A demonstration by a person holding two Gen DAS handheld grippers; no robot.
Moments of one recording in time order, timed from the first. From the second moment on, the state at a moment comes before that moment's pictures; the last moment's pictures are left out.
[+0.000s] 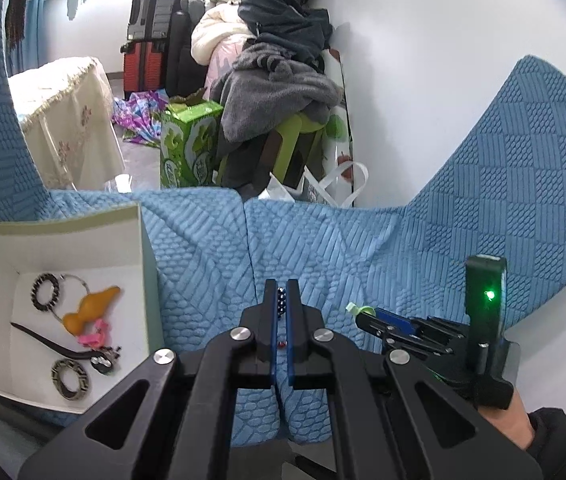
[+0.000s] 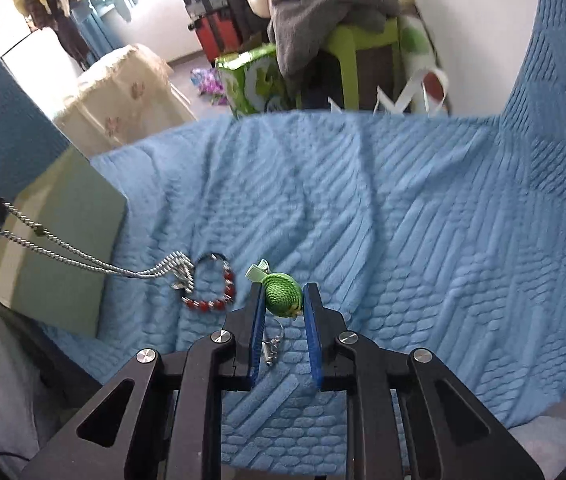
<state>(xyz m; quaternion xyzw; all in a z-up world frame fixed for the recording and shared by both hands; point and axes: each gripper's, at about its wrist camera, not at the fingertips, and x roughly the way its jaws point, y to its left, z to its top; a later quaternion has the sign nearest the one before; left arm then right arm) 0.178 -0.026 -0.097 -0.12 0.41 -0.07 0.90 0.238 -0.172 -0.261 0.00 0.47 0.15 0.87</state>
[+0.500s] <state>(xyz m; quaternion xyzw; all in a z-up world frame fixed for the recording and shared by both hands) 0.173 0.024 0.002 -0.11 0.34 -0.05 0.93 0.220 -0.104 -0.136 -0.01 0.38 0.21 0.90</state>
